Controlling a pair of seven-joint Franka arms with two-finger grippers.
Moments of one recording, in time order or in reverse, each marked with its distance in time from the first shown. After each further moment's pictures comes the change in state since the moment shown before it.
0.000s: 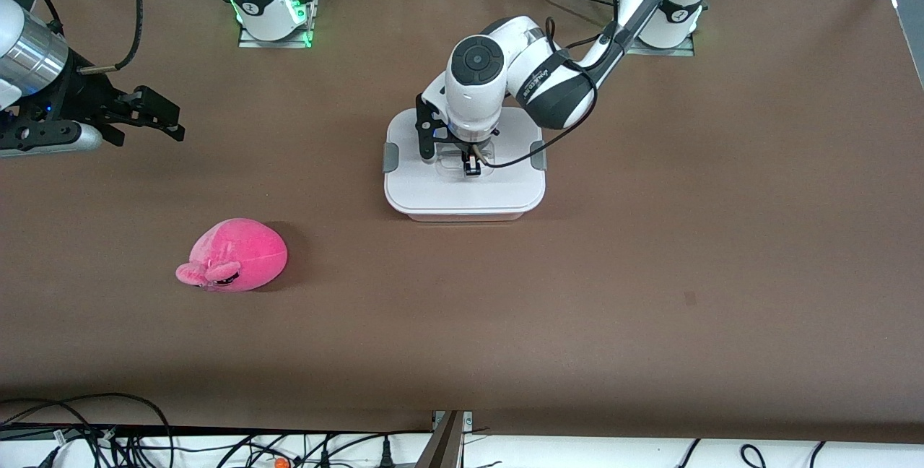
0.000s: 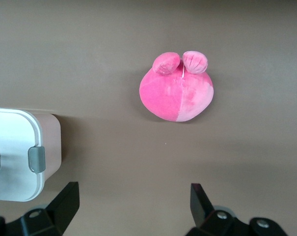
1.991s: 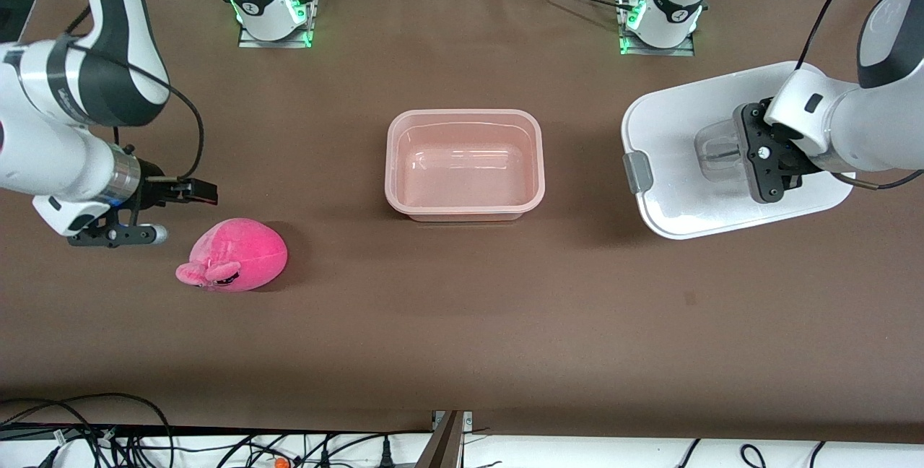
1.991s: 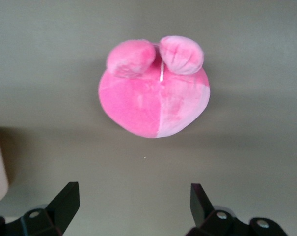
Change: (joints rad) left arm 0.657 -0.154 -0.043 0.377 0.011 -0.881 0.520; right arm -0.027 0.299 -0.026 -0.007 -0.028 0.138 -0.026
